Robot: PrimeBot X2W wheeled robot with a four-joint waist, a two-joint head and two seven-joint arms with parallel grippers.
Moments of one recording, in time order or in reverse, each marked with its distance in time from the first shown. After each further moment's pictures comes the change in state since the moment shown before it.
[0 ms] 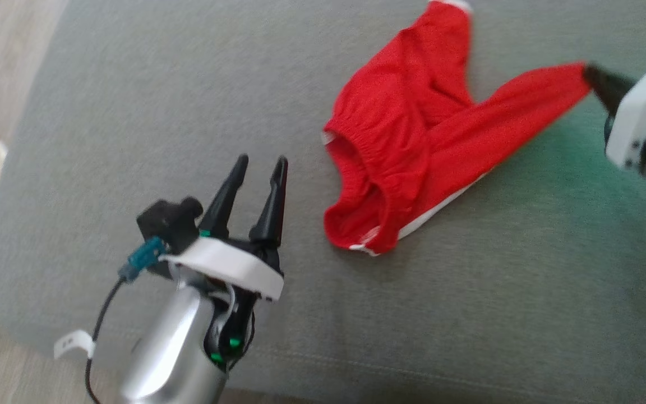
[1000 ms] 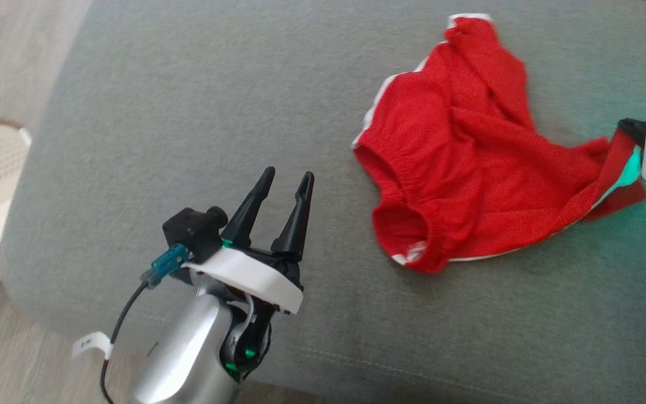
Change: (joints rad) left arm 0.014 0.001 -0.080 -0.012 -0.018 0.001 0.000; right arm 0.168 0.026 -0.376 -0.121 -0.214 0.000 0.470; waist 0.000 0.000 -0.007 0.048
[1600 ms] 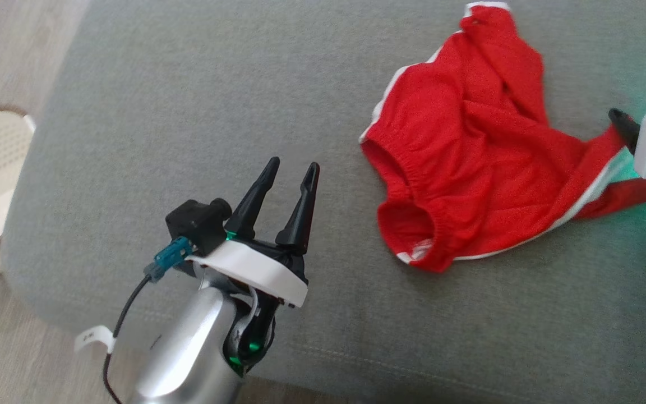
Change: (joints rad) left arm -0.024 0.000 -0.018 -0.015 -0.009 0.017 0.000; right arm -0.089 0.085 -0.022 0.256 -0.165 0.000 -0.237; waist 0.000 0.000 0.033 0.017
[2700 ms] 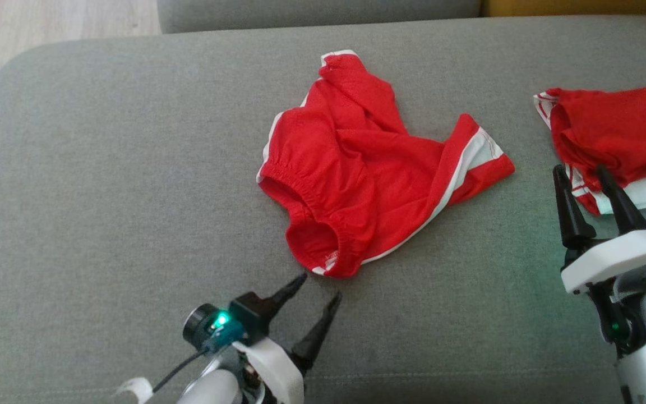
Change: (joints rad) left arm 0.137 0.073 -0.141 0.171 0.225 -0.114 0.000; right arm 0.587 0.256 -0.262 -0.520 -0.077 0.000 -0.545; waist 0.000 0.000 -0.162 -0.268
